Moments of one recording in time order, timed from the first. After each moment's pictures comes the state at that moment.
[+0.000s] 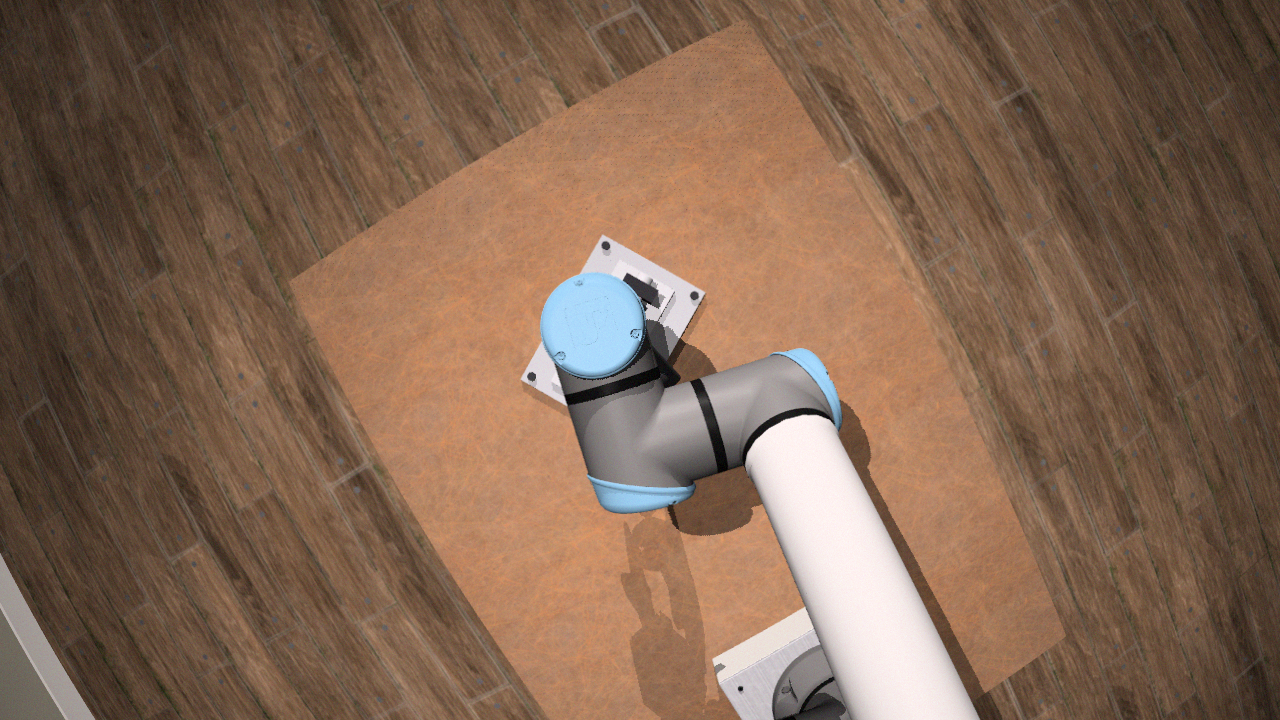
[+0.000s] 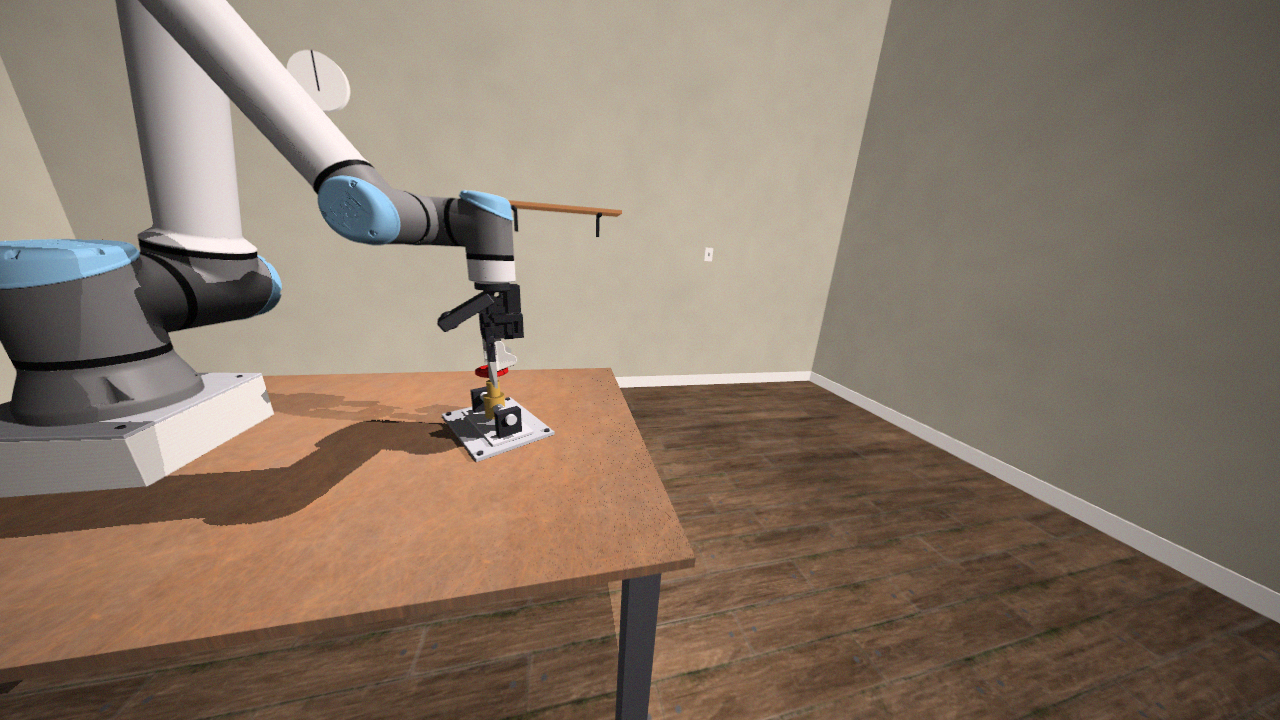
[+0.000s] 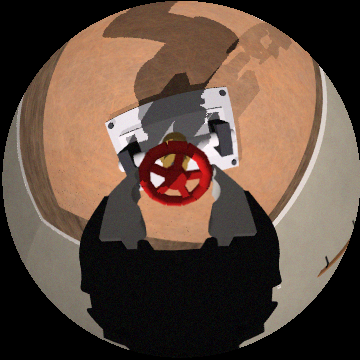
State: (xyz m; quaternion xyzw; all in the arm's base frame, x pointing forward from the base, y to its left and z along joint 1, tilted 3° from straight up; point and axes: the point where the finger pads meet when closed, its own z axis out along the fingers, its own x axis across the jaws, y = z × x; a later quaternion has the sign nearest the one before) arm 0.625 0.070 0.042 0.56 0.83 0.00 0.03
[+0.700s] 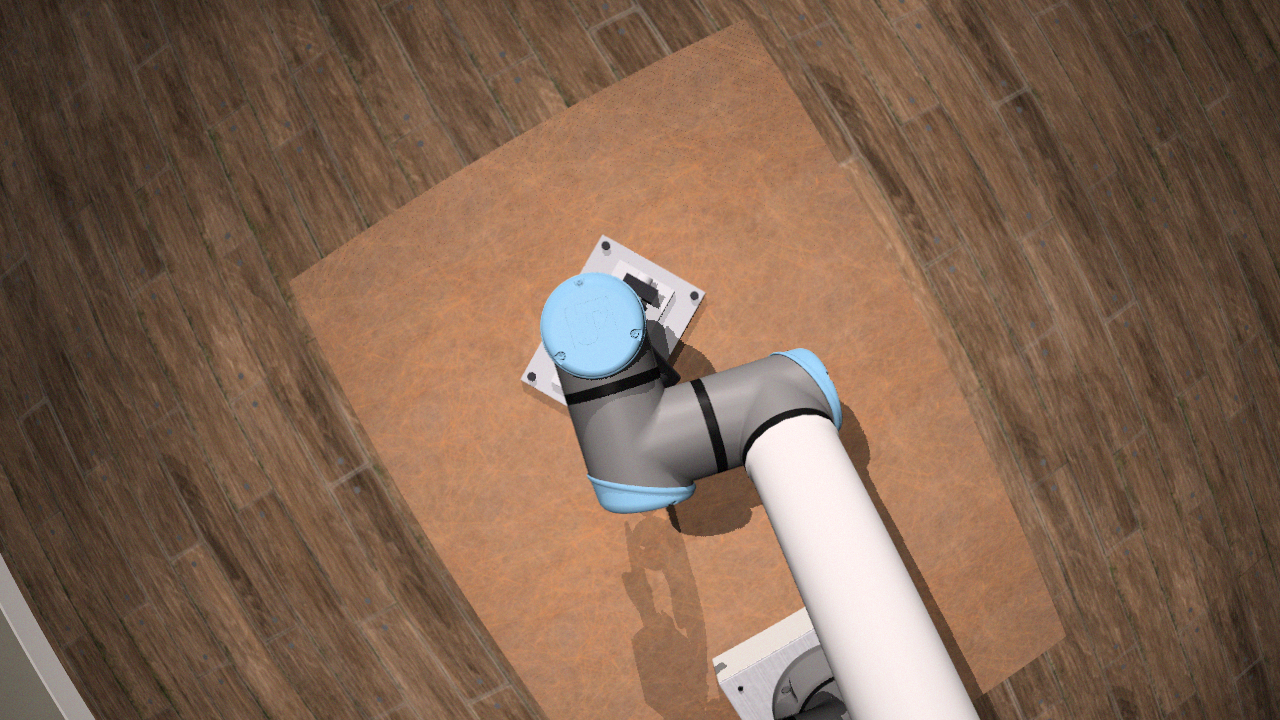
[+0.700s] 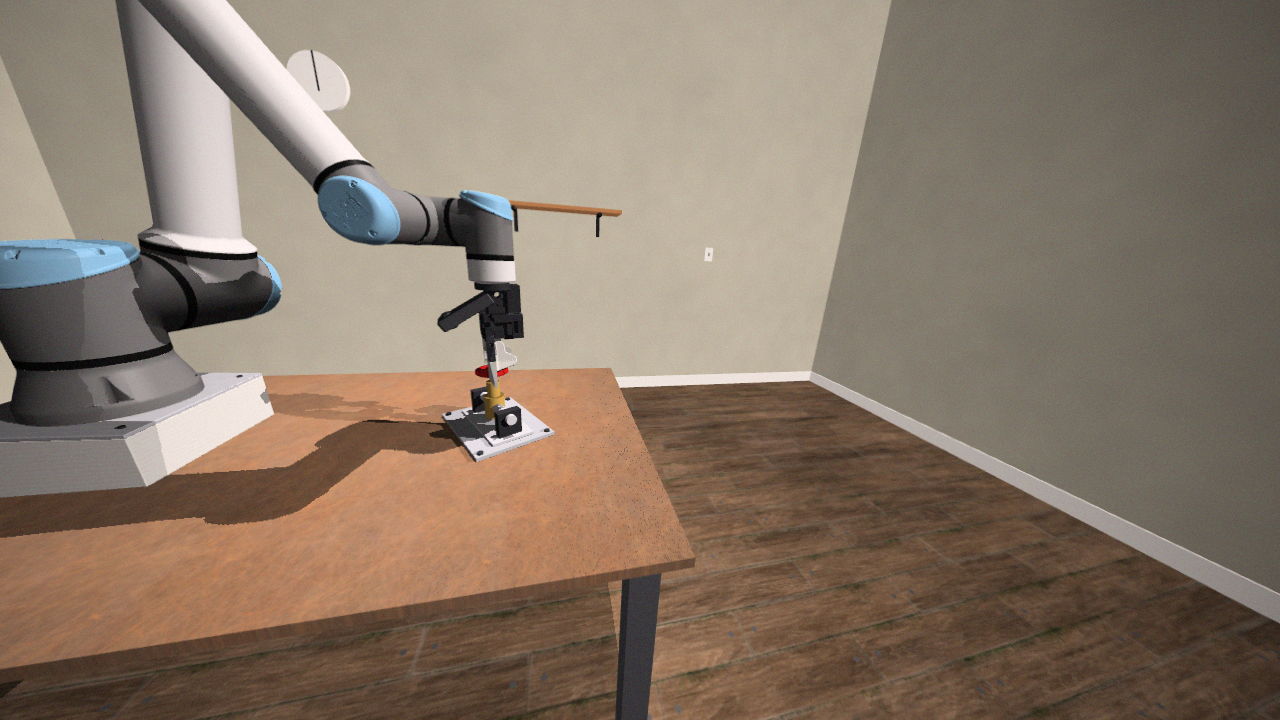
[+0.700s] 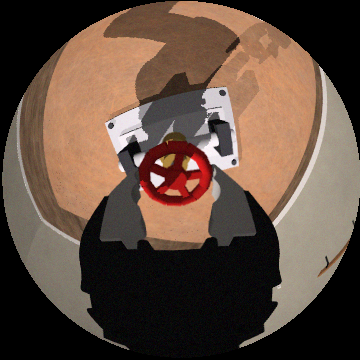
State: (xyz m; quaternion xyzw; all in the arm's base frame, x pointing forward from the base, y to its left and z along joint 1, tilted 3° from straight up) arm 0.625 0.070 0.042 0.56 0.83 0.00 0.03
